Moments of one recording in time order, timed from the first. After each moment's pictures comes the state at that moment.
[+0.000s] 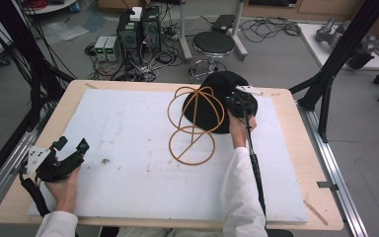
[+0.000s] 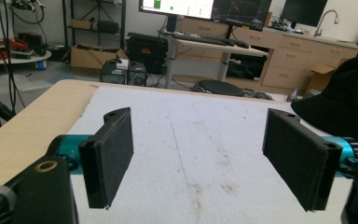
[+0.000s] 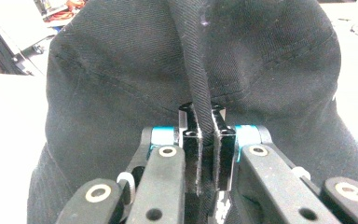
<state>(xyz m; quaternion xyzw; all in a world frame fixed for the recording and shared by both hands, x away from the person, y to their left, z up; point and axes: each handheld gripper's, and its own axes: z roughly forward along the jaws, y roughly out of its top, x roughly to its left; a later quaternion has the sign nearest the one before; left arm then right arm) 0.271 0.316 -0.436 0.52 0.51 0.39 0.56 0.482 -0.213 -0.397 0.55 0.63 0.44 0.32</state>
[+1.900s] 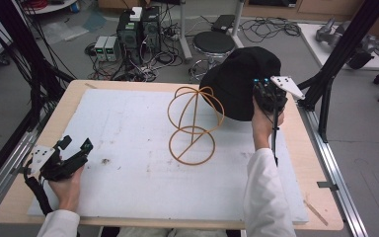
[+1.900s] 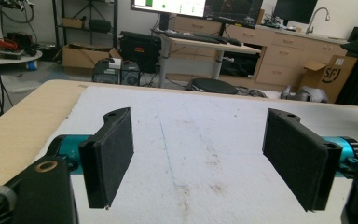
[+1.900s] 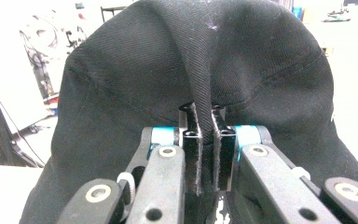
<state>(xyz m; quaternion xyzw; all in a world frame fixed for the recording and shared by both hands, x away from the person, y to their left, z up) 0.275 0.307 -0.436 0.53 0.50 0.38 0.56 0.419 -0.260 -0.310 0.50 0.53 0.54 0.42</state>
